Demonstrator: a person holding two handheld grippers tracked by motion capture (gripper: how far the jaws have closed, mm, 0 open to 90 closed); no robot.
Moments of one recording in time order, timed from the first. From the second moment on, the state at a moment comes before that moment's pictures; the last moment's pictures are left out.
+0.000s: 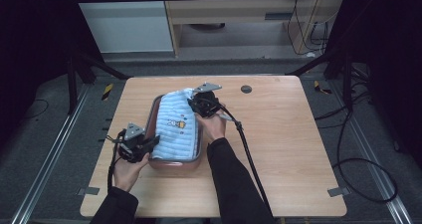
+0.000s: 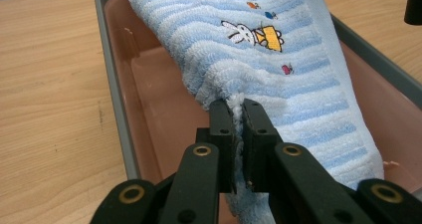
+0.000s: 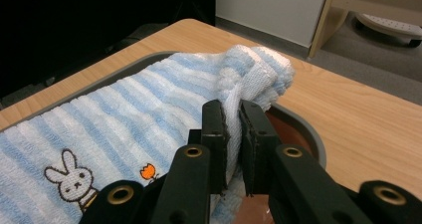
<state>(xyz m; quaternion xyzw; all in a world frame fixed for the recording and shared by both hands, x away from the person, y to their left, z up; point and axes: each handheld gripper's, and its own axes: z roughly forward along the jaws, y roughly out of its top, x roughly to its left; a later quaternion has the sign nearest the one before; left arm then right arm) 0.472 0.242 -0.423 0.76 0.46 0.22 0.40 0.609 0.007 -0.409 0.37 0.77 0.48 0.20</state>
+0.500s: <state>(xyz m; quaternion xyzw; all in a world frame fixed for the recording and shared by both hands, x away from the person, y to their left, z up) 0.476 0.240 -0.435 0.77 0.47 0.22 0.38 0.611 0.010 -0.428 0.38 0.78 0.46 0.20</state>
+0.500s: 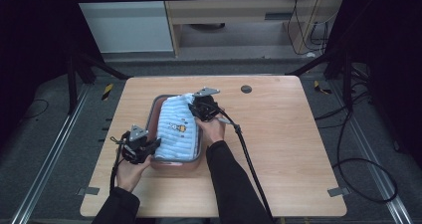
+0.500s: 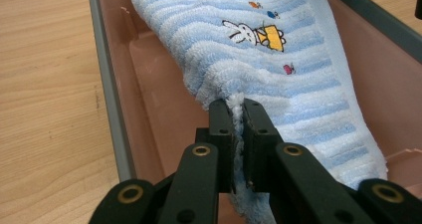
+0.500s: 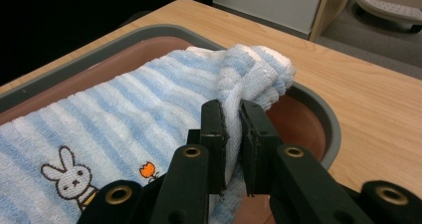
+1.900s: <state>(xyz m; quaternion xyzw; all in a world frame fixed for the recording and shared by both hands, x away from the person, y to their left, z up) 0.455 0.256 -0.402 0.75 0.44 0.26 0.42 0.558 -0.099 -0.377 0.40 0.73 0.50 0.24</state>
